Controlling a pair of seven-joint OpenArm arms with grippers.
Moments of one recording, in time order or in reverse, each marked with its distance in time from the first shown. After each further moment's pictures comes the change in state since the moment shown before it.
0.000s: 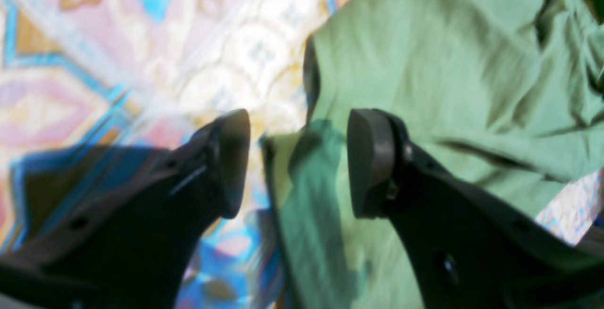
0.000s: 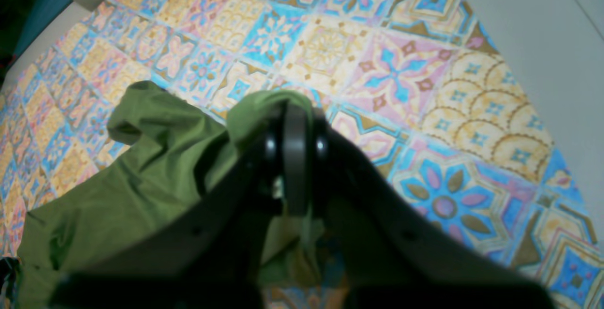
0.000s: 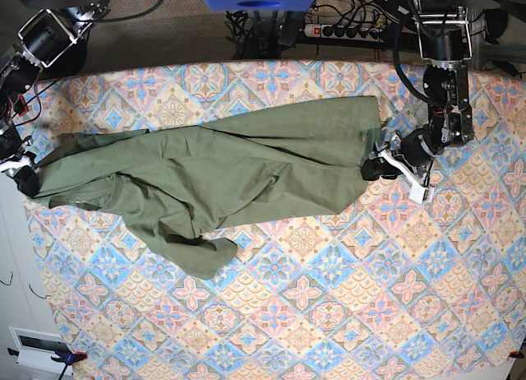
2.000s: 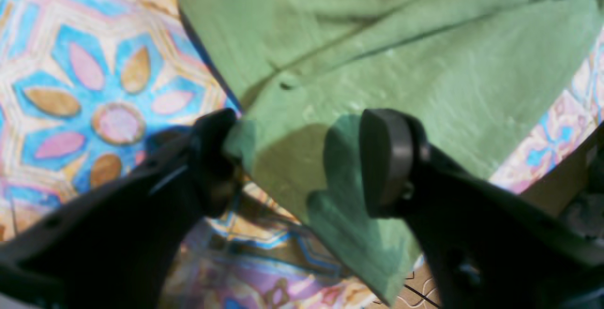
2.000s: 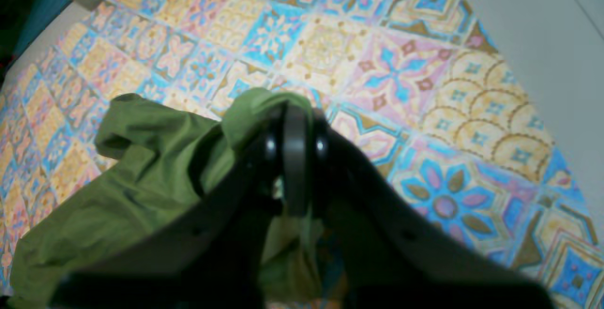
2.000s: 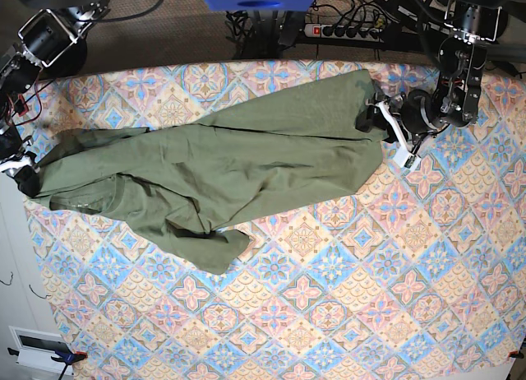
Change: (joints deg) left arm 12.2 -13.7 12.0 15.2 -1.9 0.5 2.3; right arm -0.1 0.0 0.0 0.0 0.0 0.0 0.0
